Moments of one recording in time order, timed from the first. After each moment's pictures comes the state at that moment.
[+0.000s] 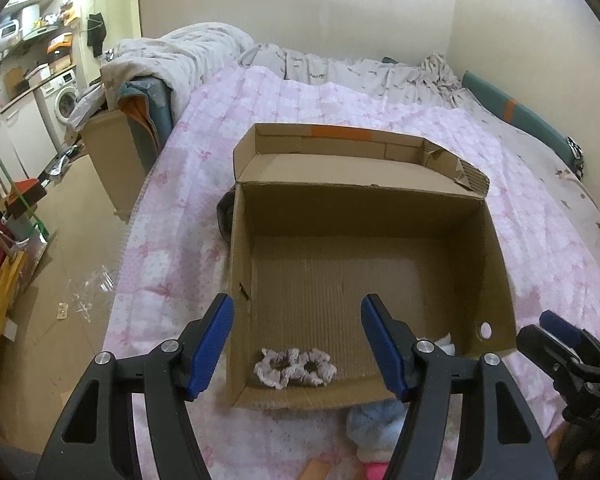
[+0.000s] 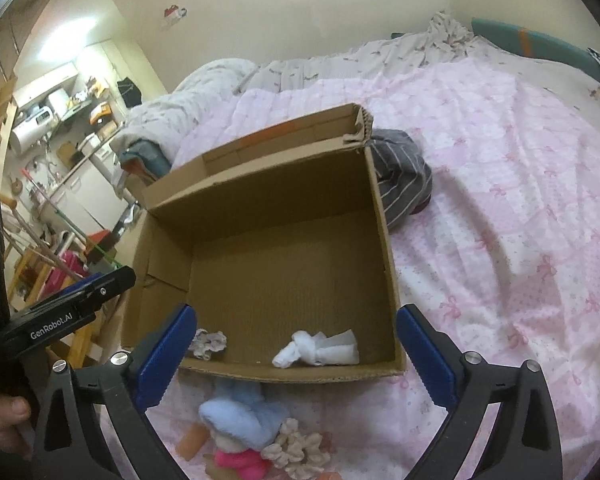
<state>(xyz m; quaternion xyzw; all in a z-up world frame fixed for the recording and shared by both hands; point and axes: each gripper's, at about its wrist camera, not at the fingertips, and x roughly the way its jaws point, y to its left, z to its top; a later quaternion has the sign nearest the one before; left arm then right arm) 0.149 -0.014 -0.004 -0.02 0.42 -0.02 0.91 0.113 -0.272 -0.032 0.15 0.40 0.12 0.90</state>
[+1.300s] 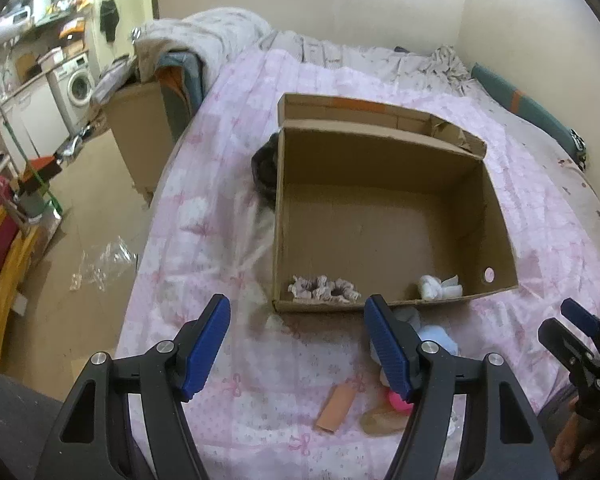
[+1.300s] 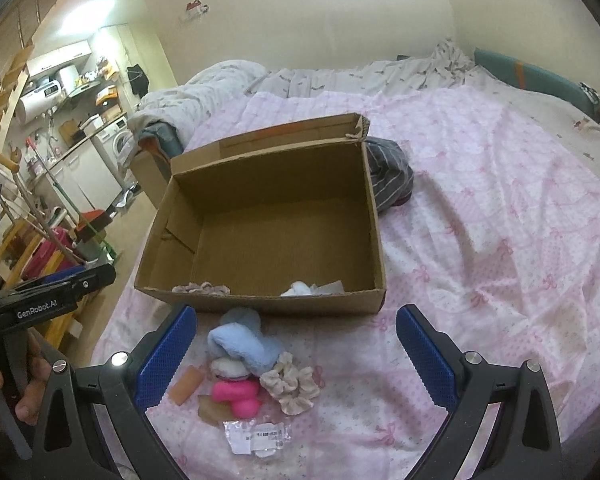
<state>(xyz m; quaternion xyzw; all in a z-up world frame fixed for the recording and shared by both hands) 0.080 0.008 -0.013 -0.03 0.44 0.01 0.90 0.036 -0.261 -0.020 0.09 0.39 0.11 0.91</state>
